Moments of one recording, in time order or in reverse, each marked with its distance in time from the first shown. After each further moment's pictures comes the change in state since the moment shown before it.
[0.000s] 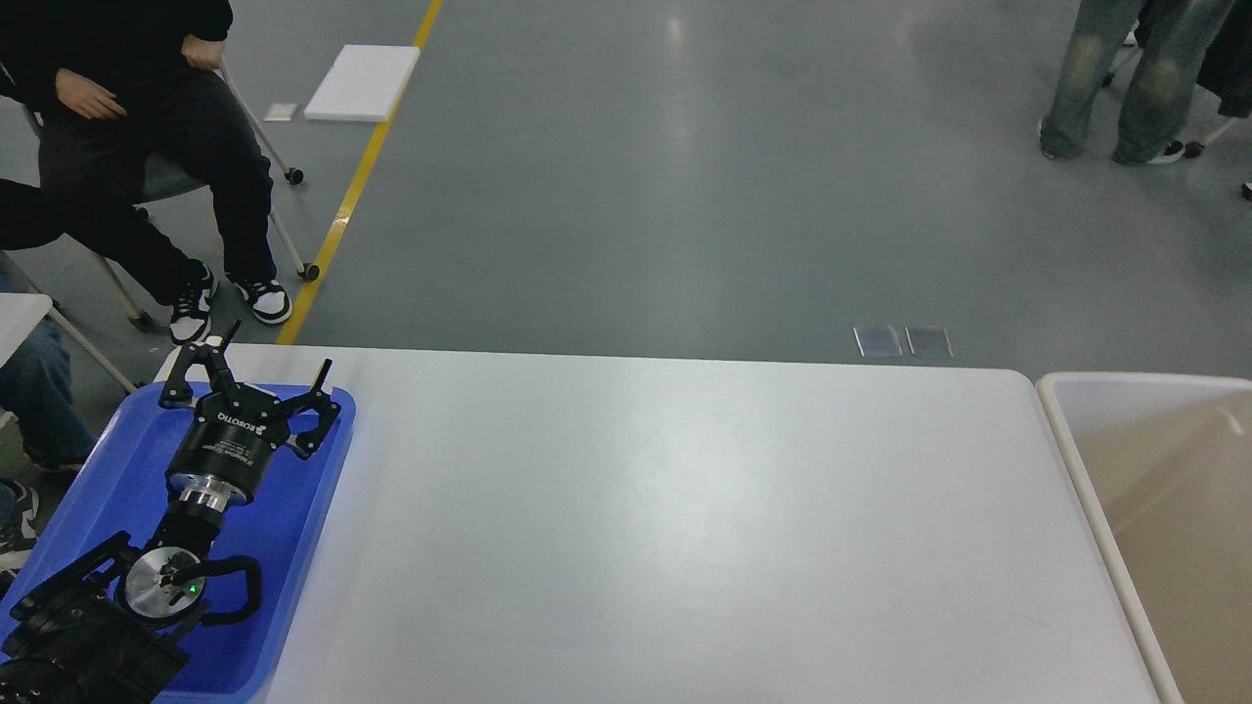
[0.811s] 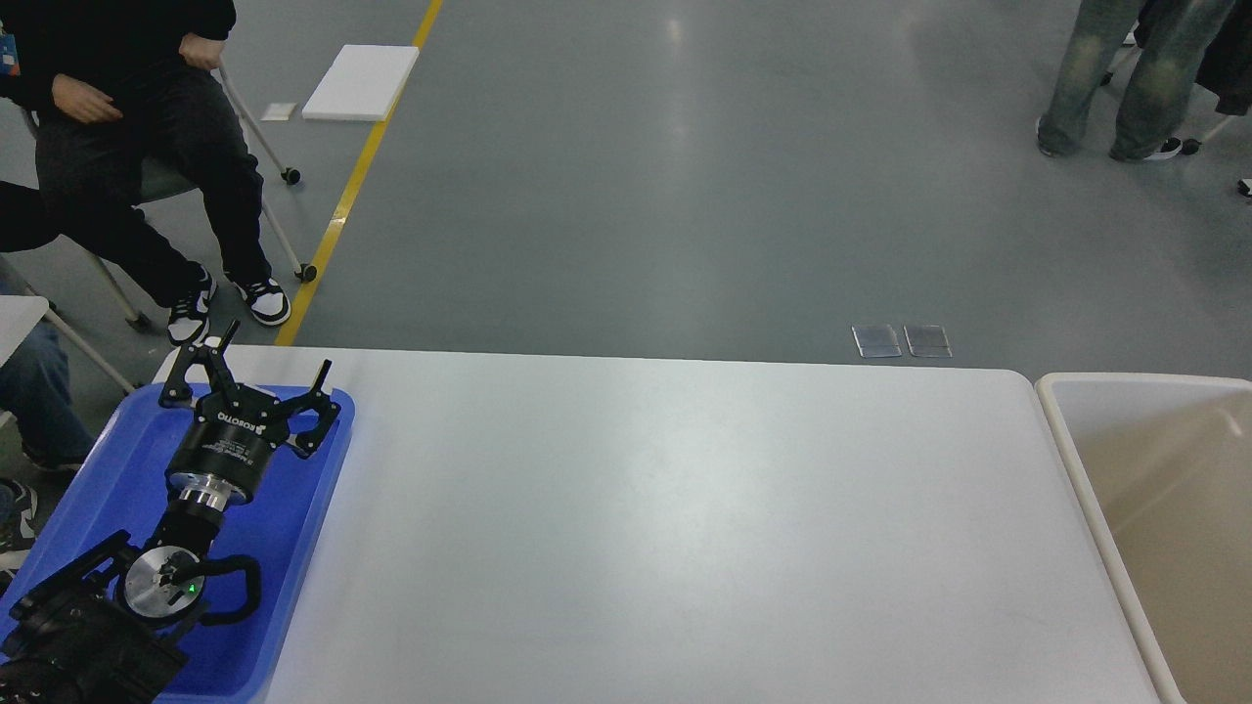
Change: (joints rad) left arm 0.000 0.000 0.000 0.001 0.000 0.000 -0.001; right arm -0.831 0.319 0.569 -0.889 0.020 -0.041 0.003
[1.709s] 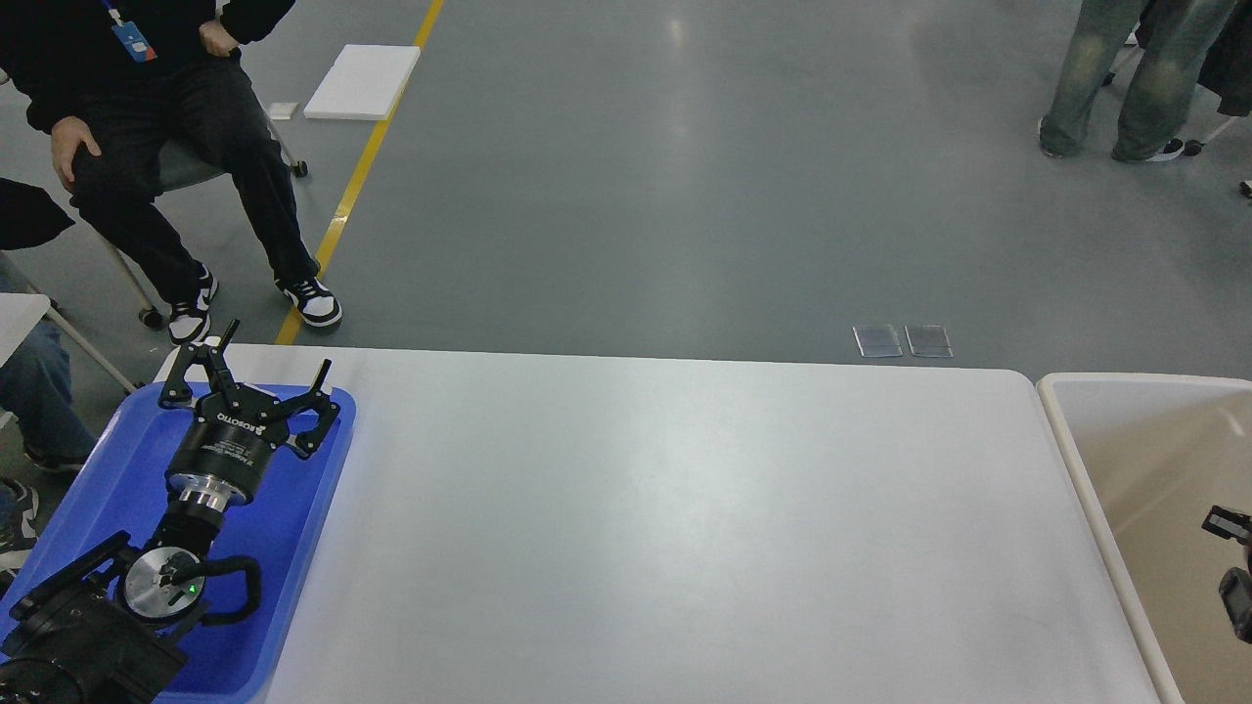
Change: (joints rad) left arm 0.000 0.000 0.000 0.000 0.000 0.000 -0.001; right arm -0.255 0.222 0.119 -0.225 0.007 -0.327 0.000
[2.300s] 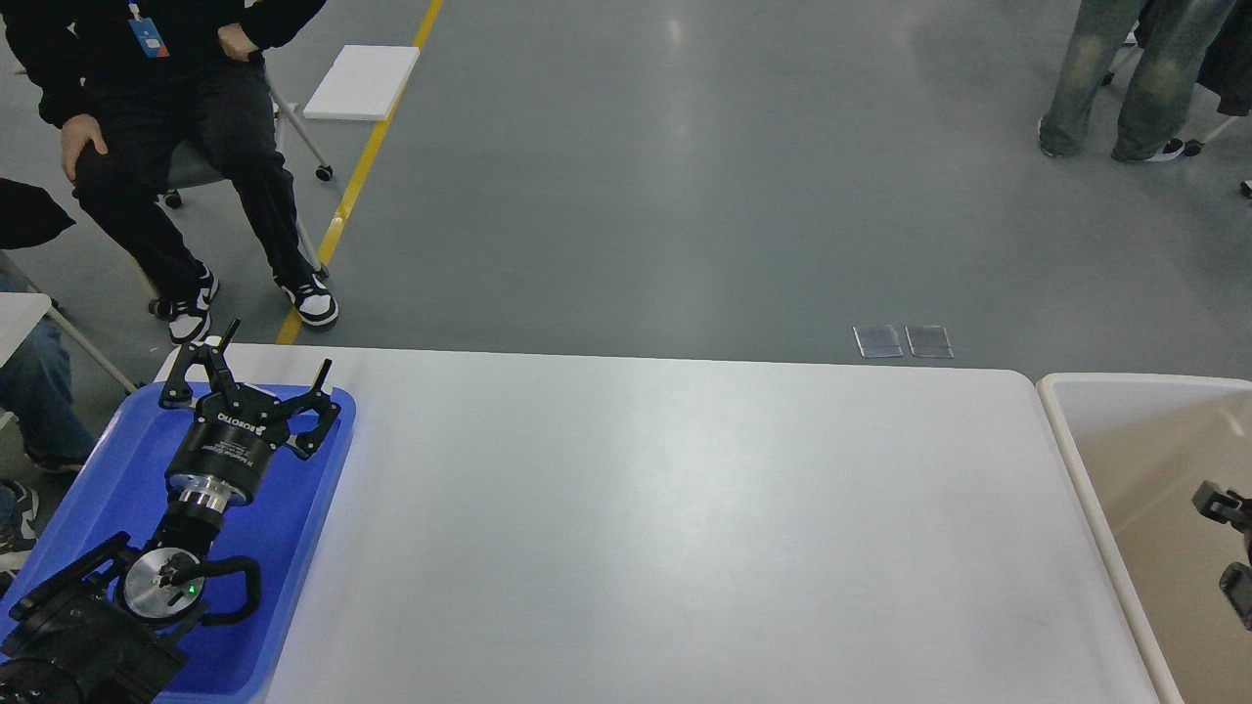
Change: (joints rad) left arm 0.000 0.000 0.000 0.000 0.000 0.000 0.001; right arm 0.047 -0.074 0.018 0.148 0.019 -0.083 0.000
